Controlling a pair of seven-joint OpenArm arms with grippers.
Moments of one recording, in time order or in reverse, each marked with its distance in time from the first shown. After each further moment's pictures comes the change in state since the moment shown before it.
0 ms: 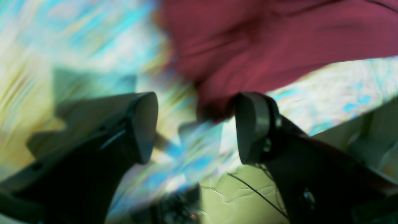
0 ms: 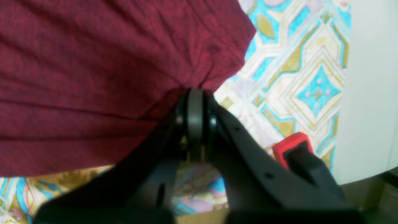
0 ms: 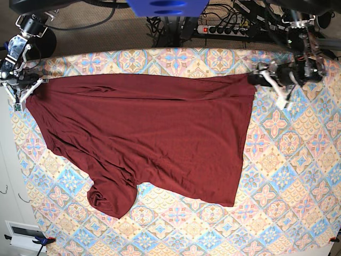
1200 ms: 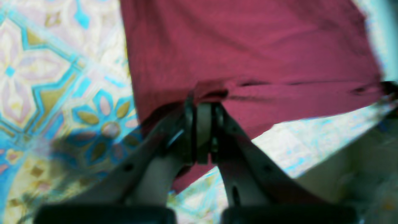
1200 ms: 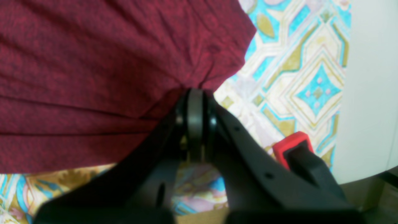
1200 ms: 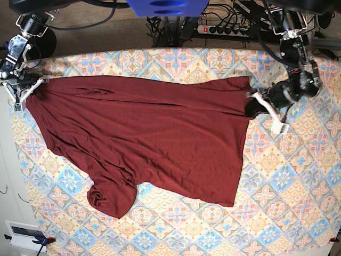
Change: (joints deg) left arm -8.7 5.6 4.4 5.8 5.0 0.1 -4.7; right arm 0.0 -0.1 0.0 0.2 0.0 0.0 0.0
